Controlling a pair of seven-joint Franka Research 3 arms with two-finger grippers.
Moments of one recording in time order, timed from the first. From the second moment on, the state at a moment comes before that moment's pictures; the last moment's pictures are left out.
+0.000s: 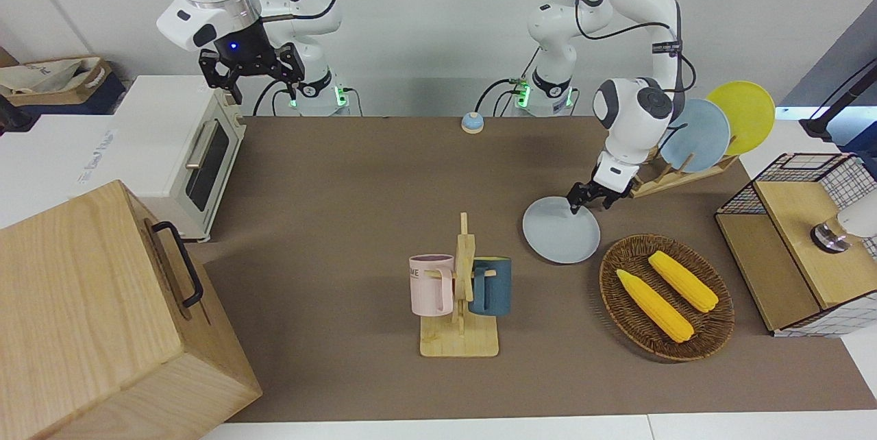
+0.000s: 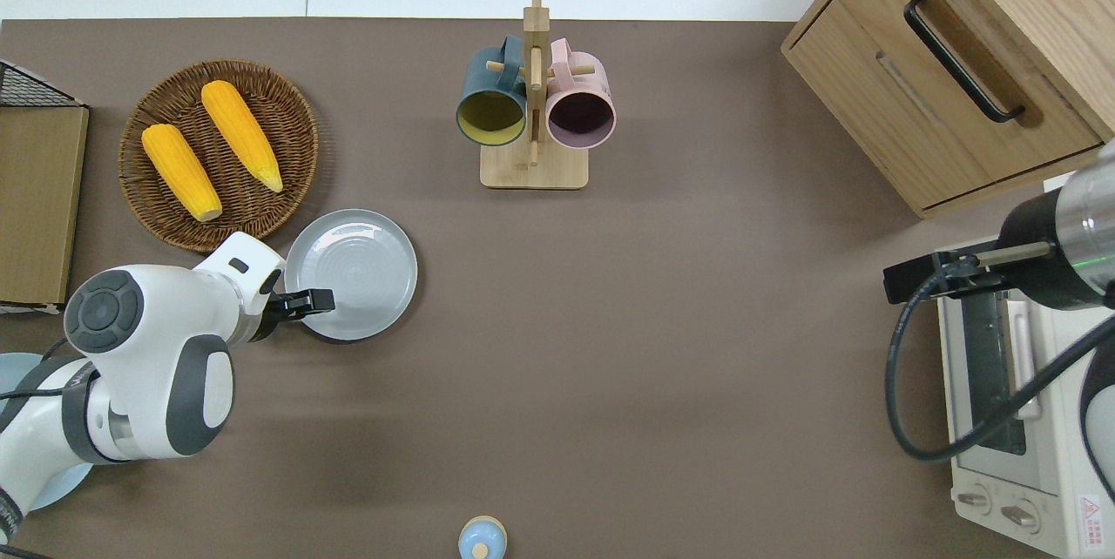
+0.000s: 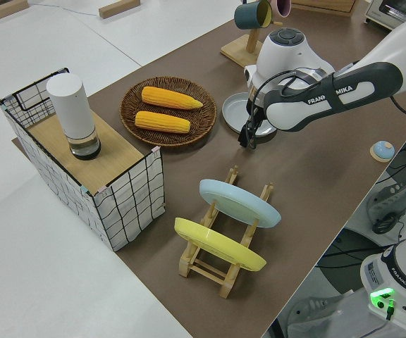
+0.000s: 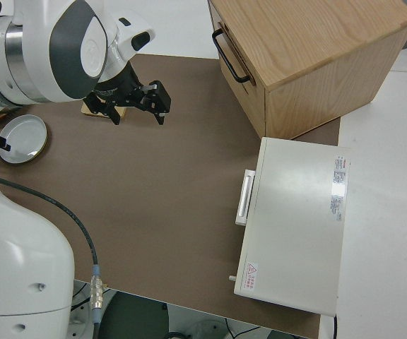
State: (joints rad) left arm 0.28 0.09 -0.34 -2.35 -0.07 2.49 -0.17; right arm 0.03 0.00 0.09 -1.47 0.00 1.39 0.03
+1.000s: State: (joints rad) left arm 0.28 0.10 -0.34 -2.34 -0.07 2.52 -0.20; right arm 0.03 0.00 0.09 -1.47 0.00 1.39 0.03
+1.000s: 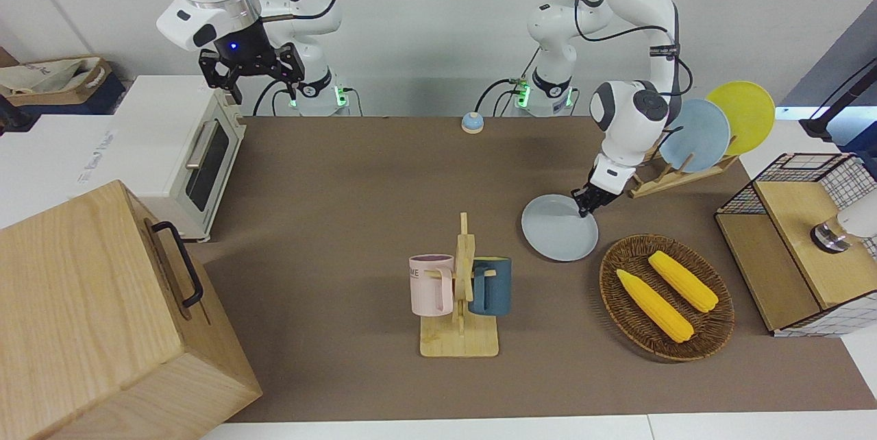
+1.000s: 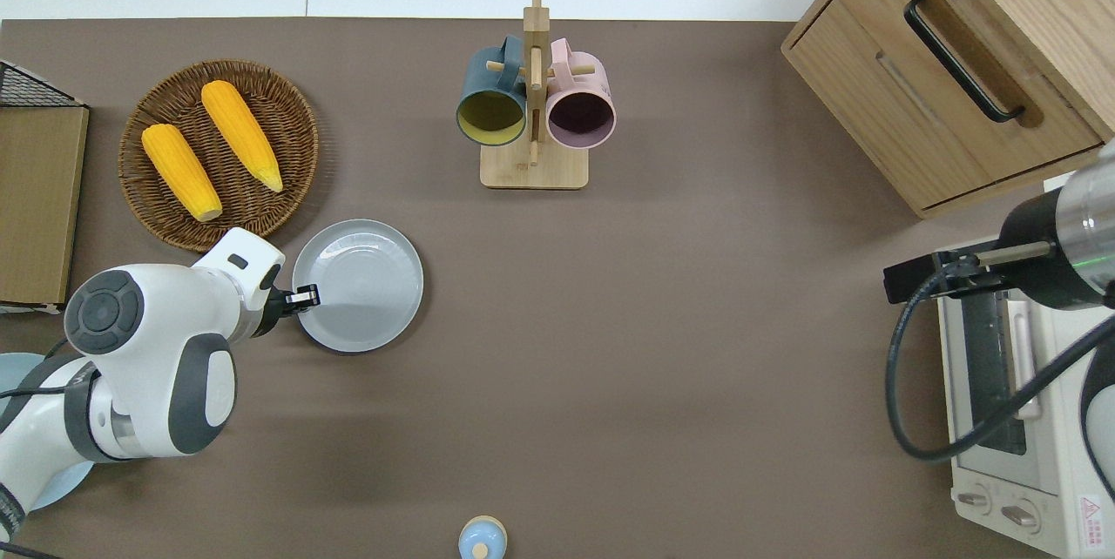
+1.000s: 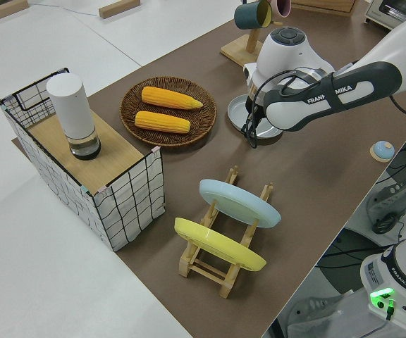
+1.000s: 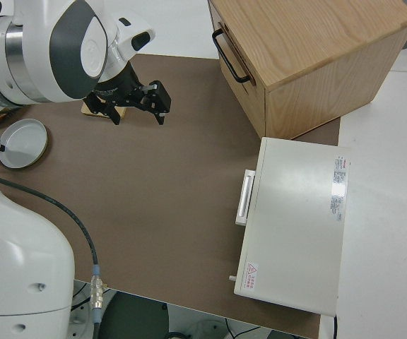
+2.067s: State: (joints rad) left arm -0.16 0.20 -0.35 -2.21 -0.07 2.53 -0.67; right arm 0.03 0.00 0.09 -1.47 0.00 1.39 0.03
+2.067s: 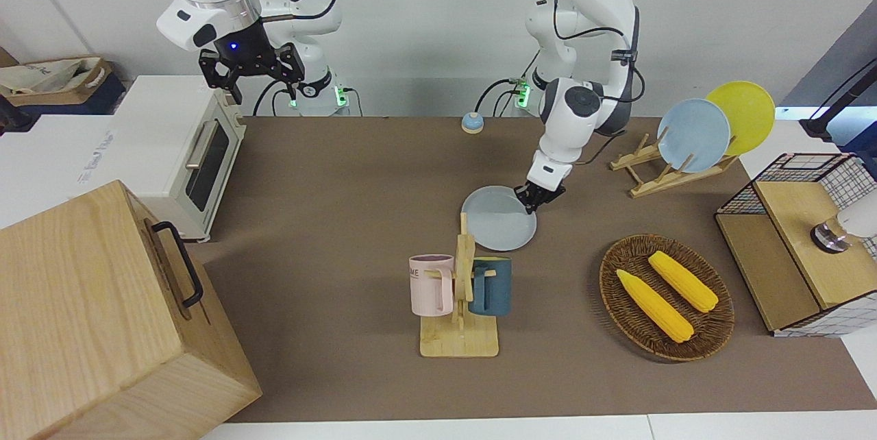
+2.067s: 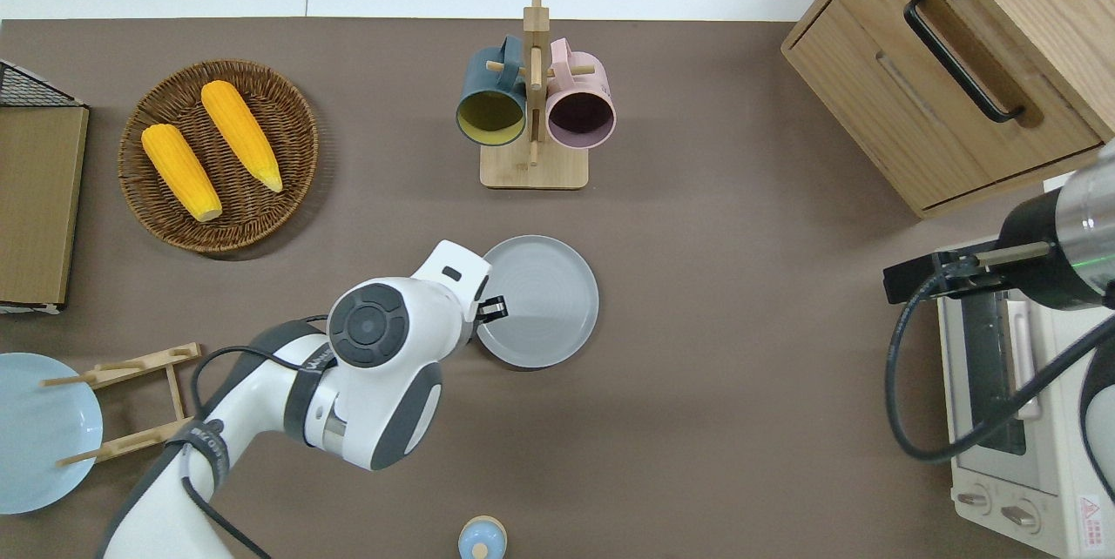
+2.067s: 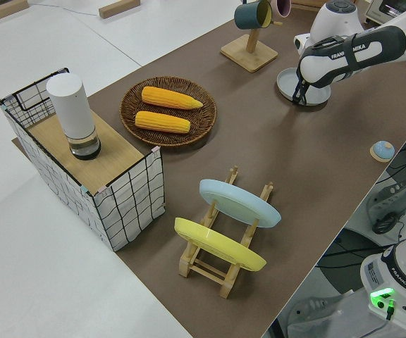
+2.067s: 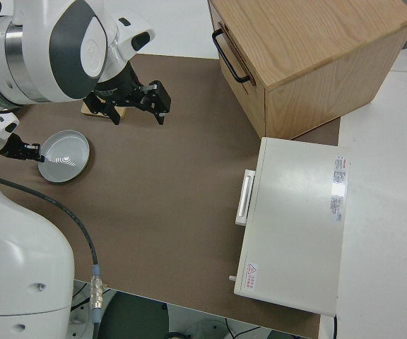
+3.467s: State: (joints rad) left arm -0.46 0.43 -0.35 -1.92 0.05 2.53 -1.04; right arm 0.03 0.00 0.09 -1.47 0.00 1.39 0.03
